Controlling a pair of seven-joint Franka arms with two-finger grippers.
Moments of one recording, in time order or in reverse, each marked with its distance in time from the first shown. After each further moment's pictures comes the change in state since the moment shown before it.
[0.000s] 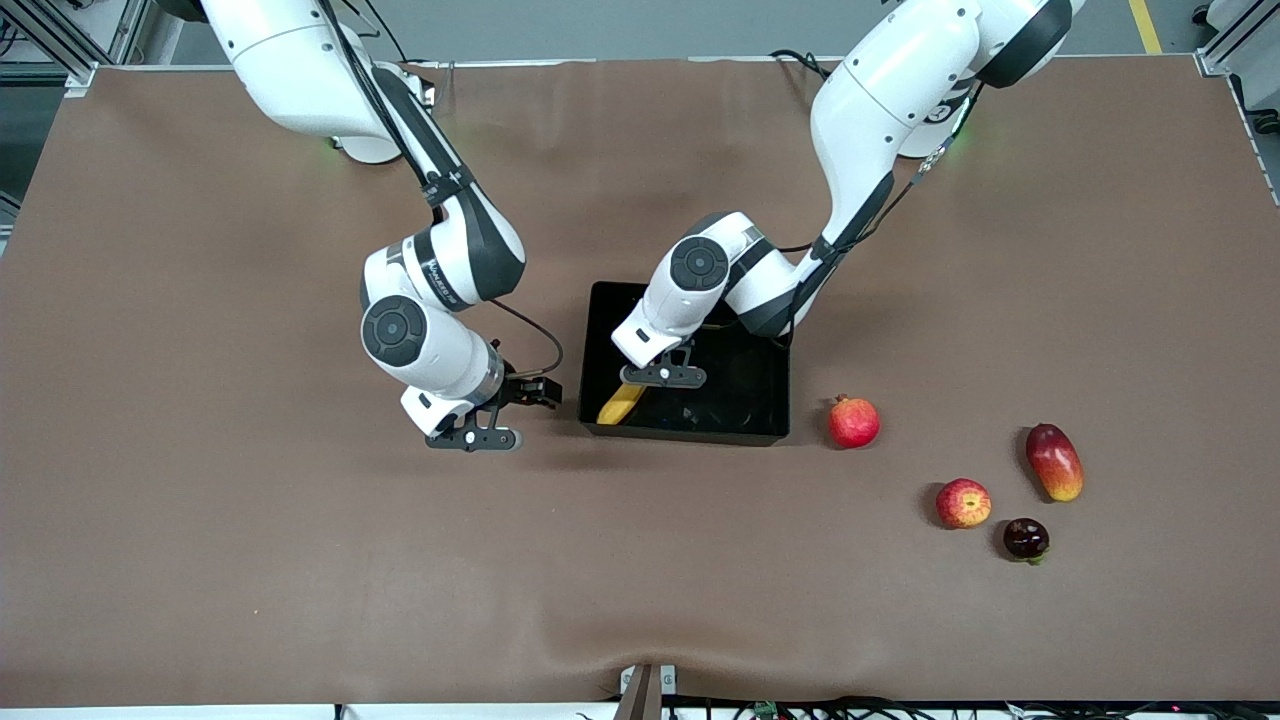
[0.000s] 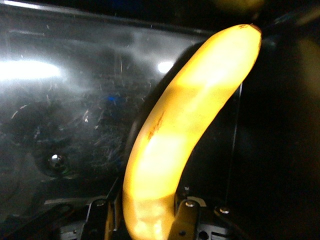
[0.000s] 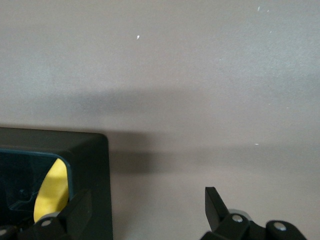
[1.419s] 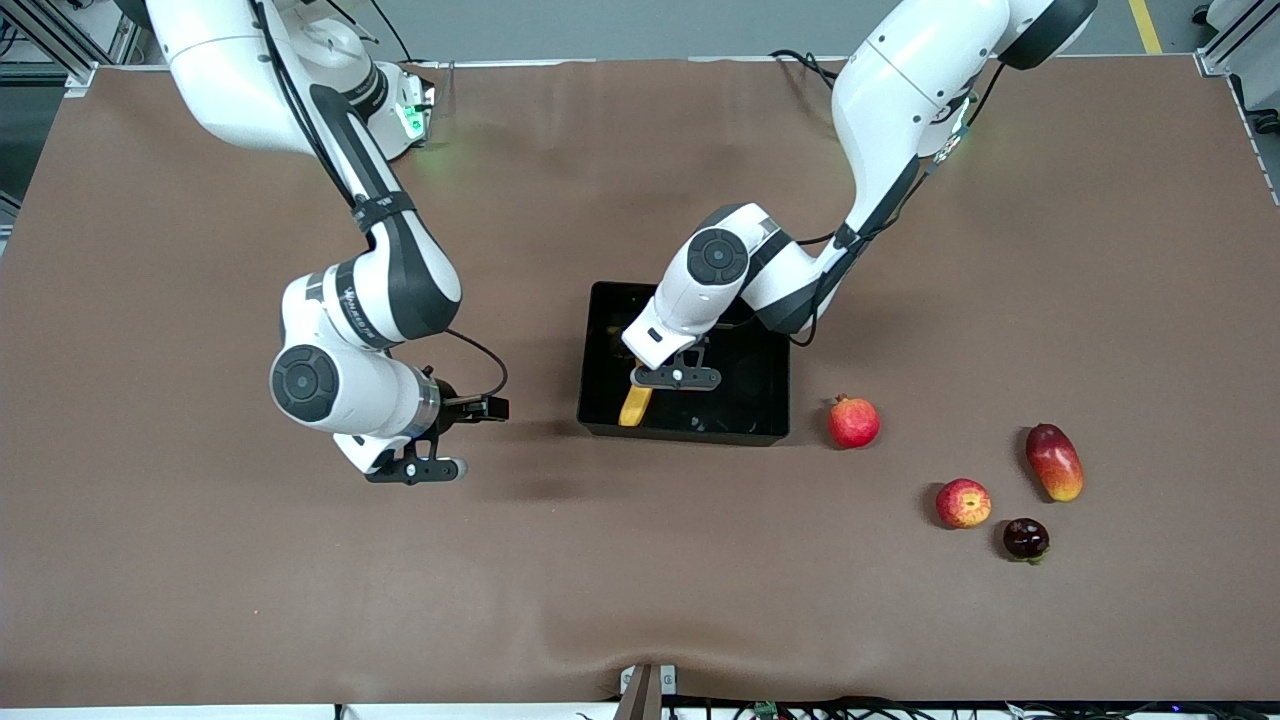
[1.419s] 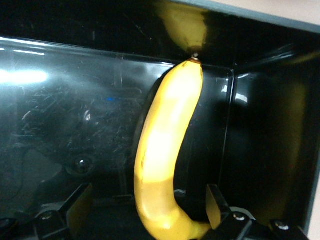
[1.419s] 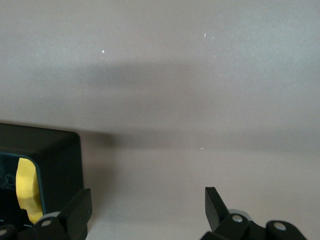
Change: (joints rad) left arm 0.047 -0.062 -0.020 -0.027 -0.022 -0.013 0.013; right arm -0.121 0.035 0.001 0.156 0.000 -0.241 -0.118
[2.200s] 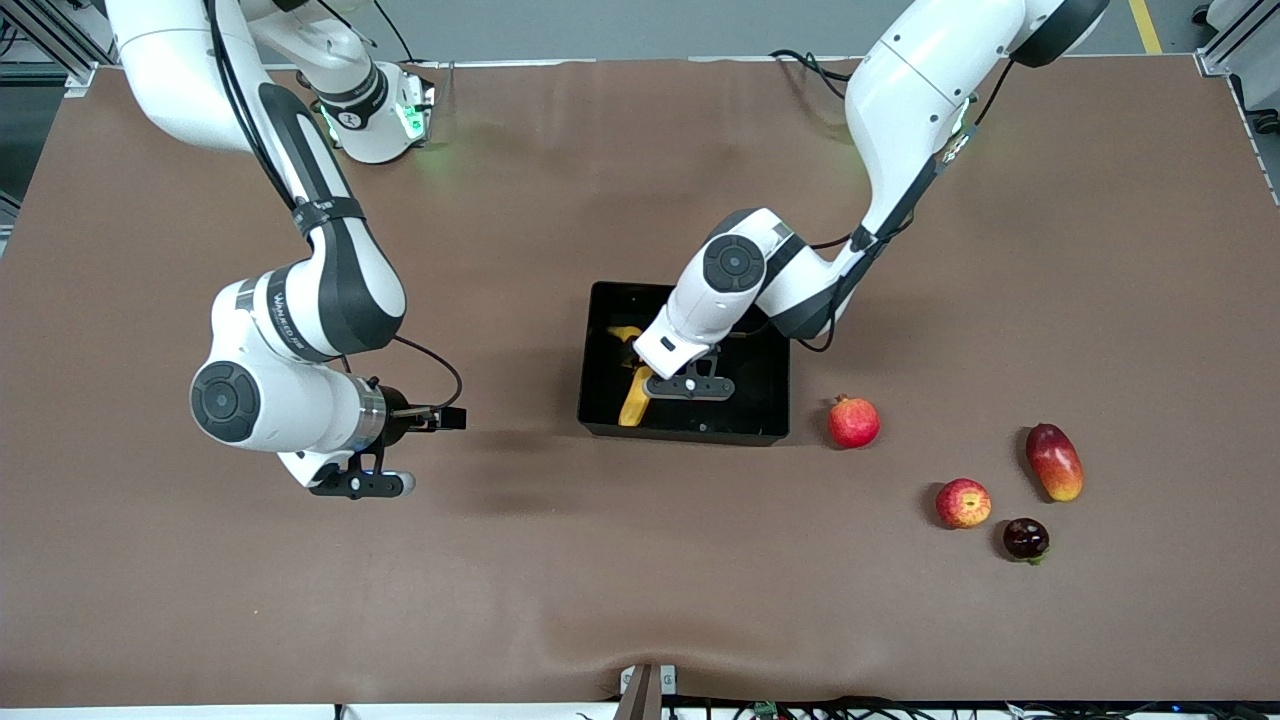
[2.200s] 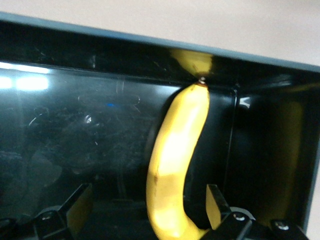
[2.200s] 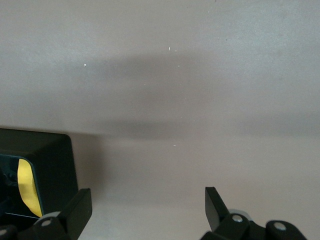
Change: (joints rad) left arm 0.027 -0.023 -0.002 0.006 0.000 -0.021 0.022; right arm -0.088 -0.002 0.000 0.095 0.000 -0.133 -0.041
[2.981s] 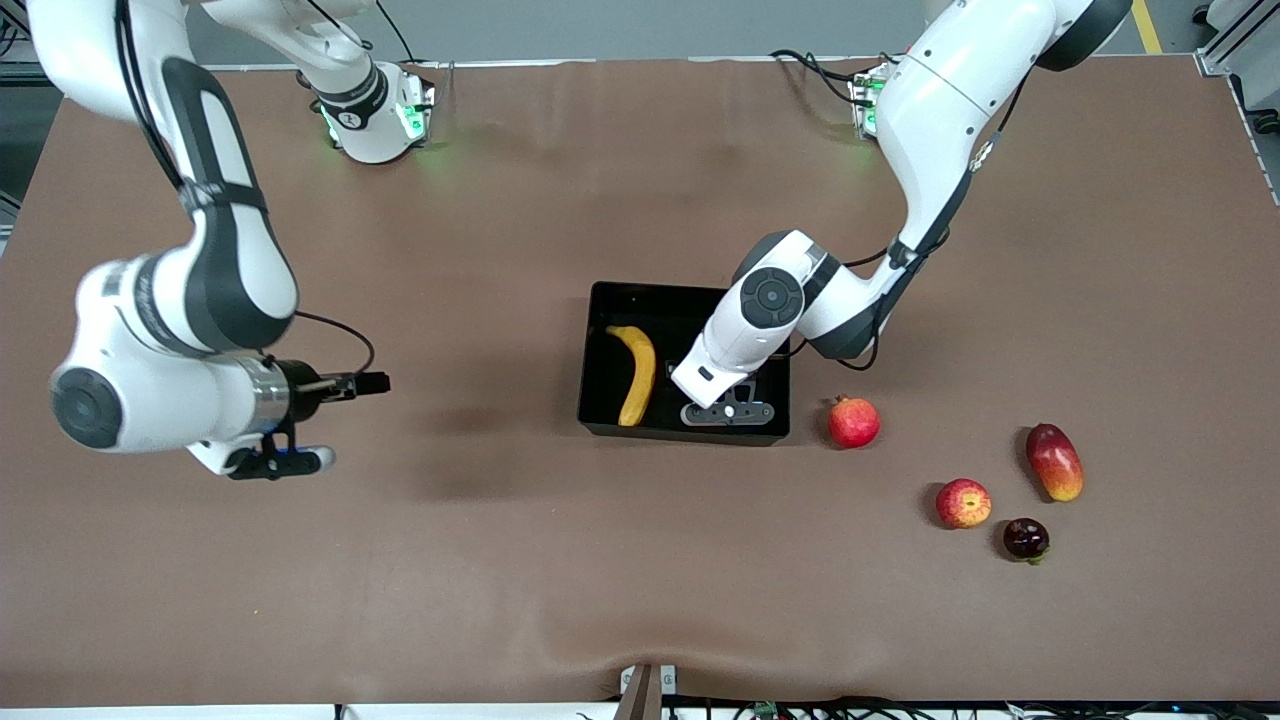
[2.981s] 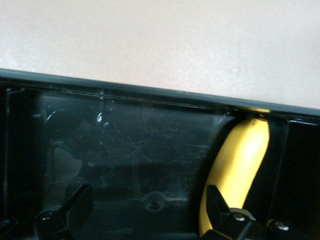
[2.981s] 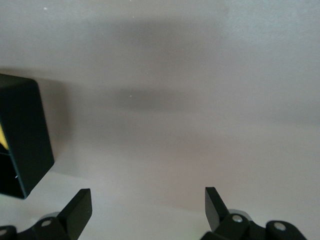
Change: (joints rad) left arm 0.077 0.001 0.011 0.007 0.000 -0.060 0.059; right arm -0.130 -0.054 -0.004 -0.002 -0.007 -0.239 -0.197
